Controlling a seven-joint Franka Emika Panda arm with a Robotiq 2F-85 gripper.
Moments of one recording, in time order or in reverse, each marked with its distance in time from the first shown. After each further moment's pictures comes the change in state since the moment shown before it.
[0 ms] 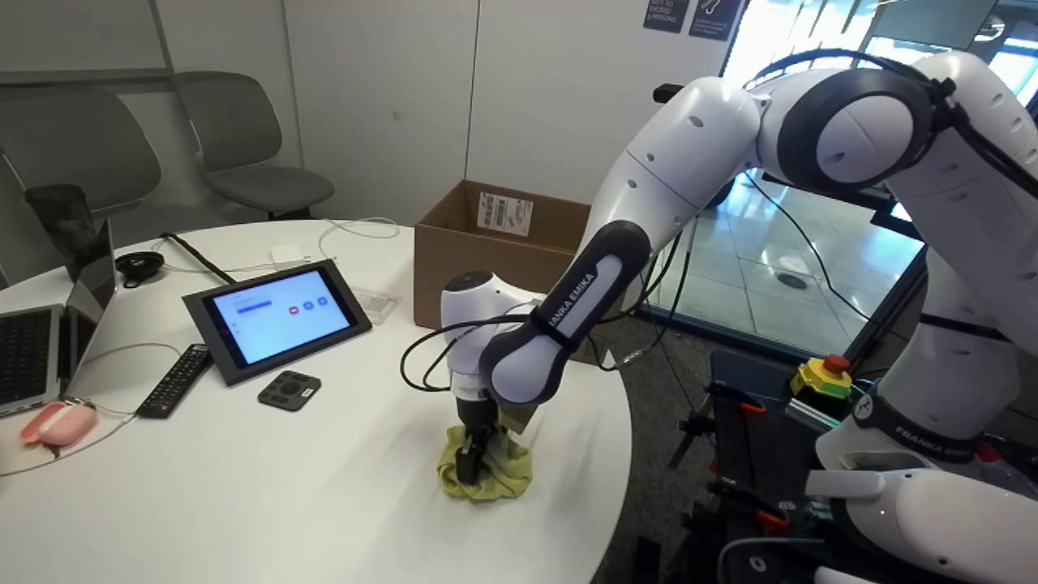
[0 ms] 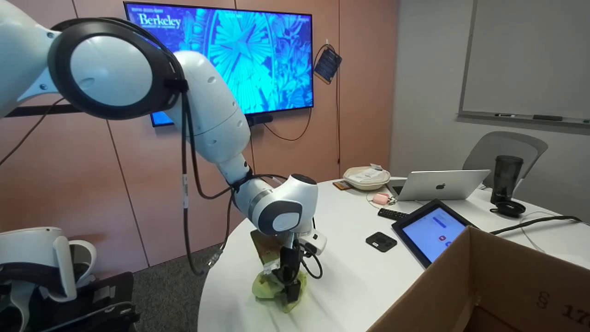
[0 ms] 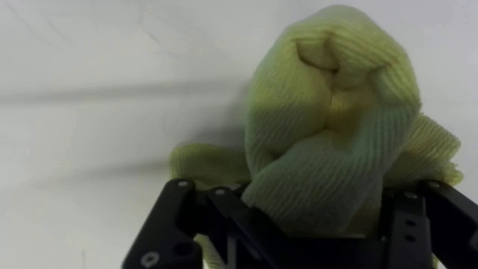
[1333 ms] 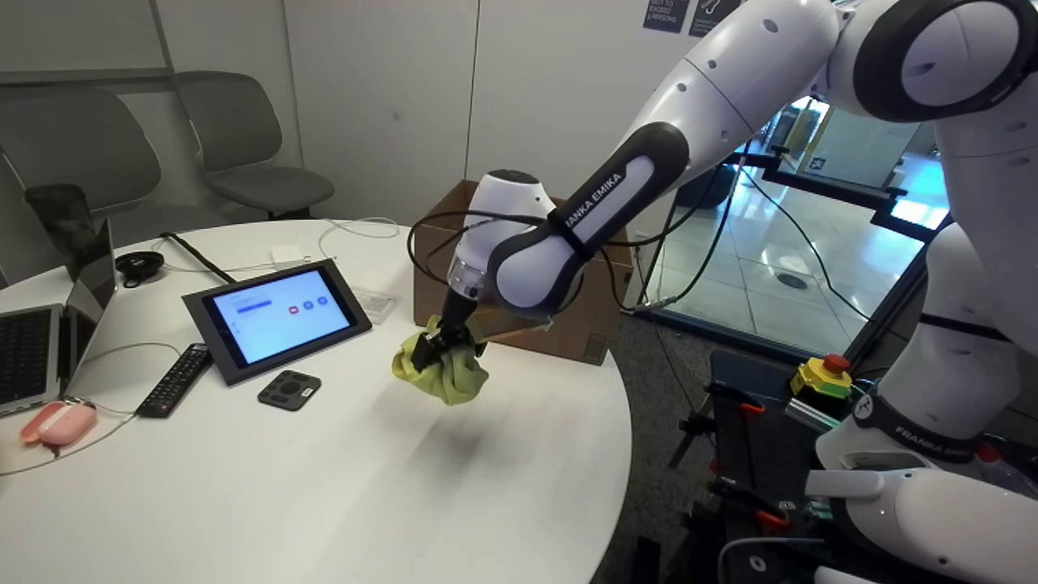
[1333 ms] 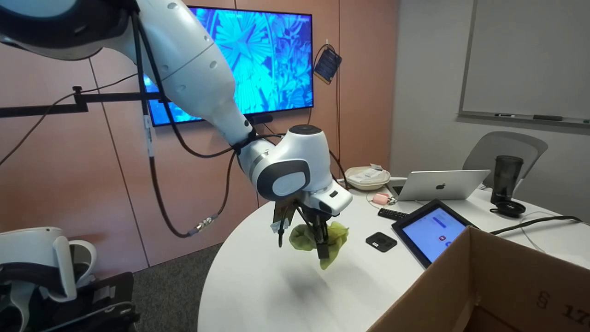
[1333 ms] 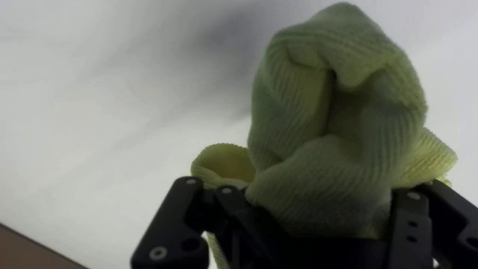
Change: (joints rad) arm 0.001 -0.259 -0.083 -0.138 0.157 0.273 0.245
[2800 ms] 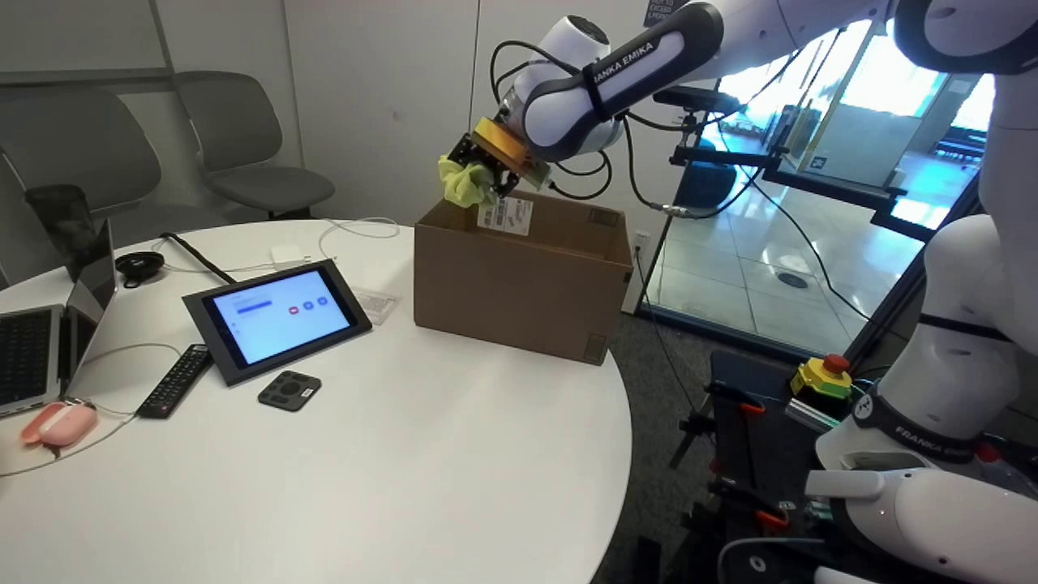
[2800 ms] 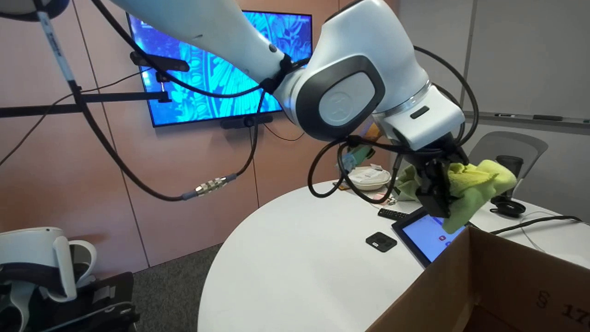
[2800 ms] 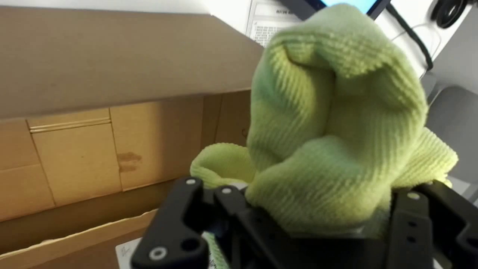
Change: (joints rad) arm 0.033 -0.203 -0.404 0.070 0.006 0.090 0.539
